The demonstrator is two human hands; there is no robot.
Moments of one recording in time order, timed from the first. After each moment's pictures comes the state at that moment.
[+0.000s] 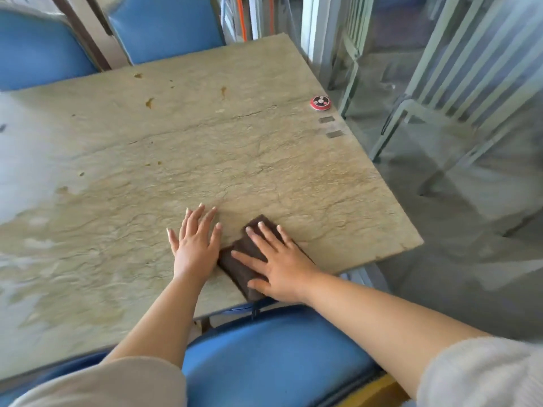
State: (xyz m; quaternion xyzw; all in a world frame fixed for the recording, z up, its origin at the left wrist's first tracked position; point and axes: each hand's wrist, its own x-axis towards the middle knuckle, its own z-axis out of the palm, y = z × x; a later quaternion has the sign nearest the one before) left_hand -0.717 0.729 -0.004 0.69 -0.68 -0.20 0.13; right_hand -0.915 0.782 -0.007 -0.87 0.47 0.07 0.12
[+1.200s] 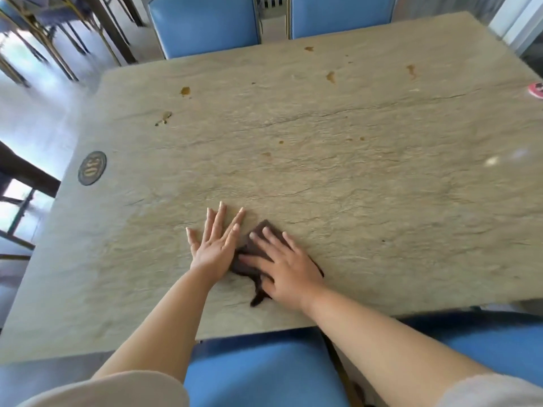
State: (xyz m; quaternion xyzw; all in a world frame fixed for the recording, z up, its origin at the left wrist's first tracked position) left_hand -0.289 0.727 -0.008 0.70 -0.66 -0.27 0.00; right_hand -0.472 0.761 -0.014 -0.88 0.44 -0.04 0.18
